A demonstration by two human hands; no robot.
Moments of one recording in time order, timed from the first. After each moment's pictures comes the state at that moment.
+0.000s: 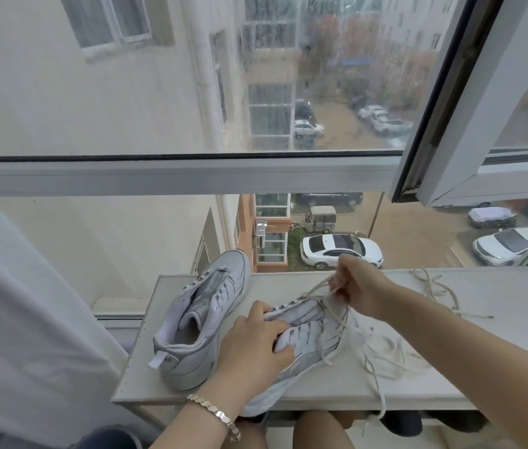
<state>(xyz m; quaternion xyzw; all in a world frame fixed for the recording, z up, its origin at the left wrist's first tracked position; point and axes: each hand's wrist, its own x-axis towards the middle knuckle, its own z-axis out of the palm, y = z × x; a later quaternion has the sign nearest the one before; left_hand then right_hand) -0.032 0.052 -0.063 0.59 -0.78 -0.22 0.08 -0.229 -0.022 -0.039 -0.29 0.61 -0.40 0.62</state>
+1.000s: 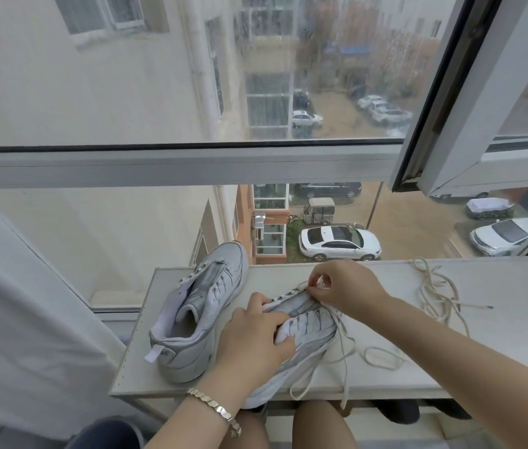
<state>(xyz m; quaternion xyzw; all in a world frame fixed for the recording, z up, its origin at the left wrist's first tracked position) -0.035 0.051 -0.063 0.59 -0.77 -0.23 0.09 -0.216 -0.005 -0.044 -0.76 0.63 -0.12 0.13</state>
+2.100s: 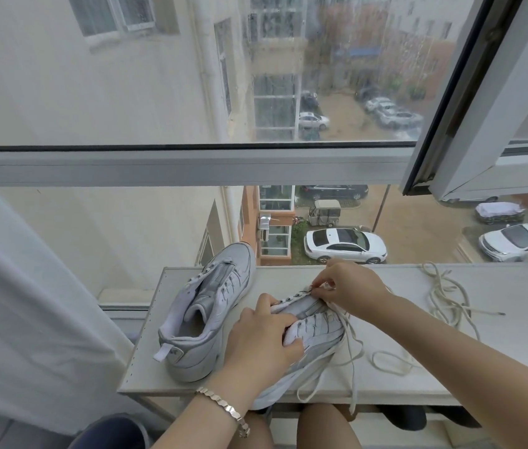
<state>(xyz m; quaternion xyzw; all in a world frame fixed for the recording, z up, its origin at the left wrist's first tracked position) -0.036 0.051 -0.064 0.59 -0.77 -0.22 0.10 -0.216 -0.018 -0.051 -0.78 0.60 -0.08 0.14</state>
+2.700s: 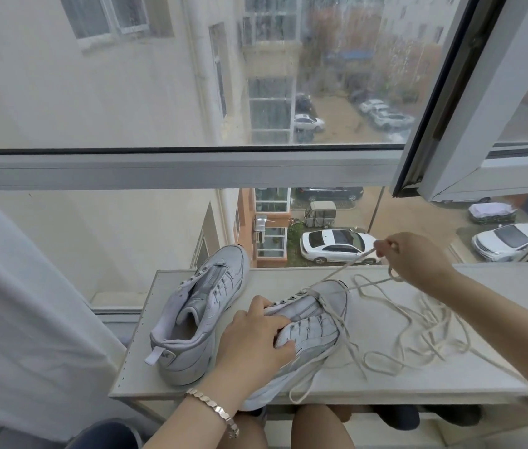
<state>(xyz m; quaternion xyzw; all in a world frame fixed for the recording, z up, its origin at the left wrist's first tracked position) -0.034 0.050 -0.066 0.59 -0.77 -0.23 0.08 -0.295 -0.022 -0.014 -0.63 0.75 -0.16 0.12</state>
